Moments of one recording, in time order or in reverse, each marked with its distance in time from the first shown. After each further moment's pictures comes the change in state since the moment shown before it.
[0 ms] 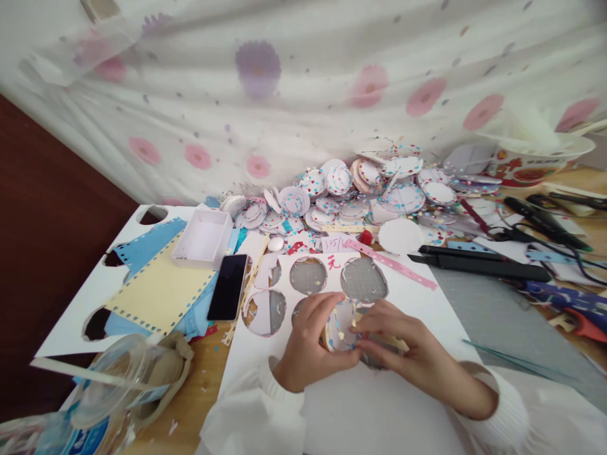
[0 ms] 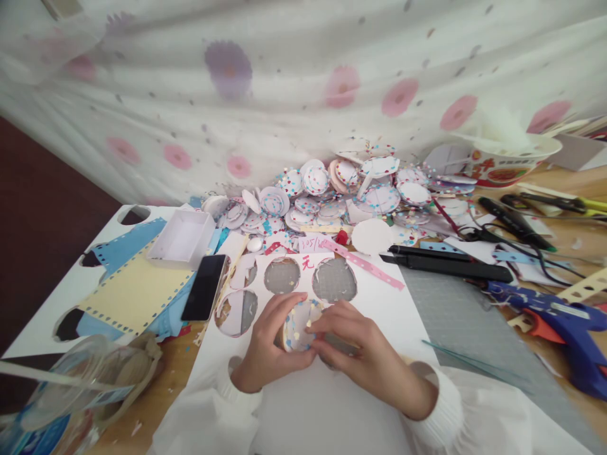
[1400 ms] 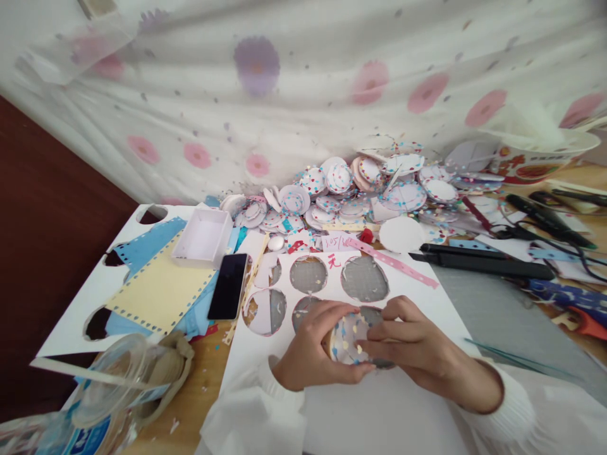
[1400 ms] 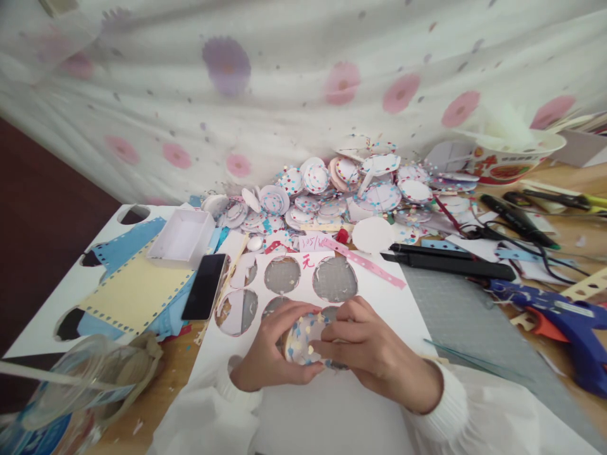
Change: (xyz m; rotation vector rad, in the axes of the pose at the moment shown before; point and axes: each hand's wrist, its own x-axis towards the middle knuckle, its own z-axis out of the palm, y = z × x) left_hand 0.001 0.003 -0.005 -0.223 -0.203 -0.119; right_hand -0.006 0.008 -0.018 -0.297 -0.135 -0.320
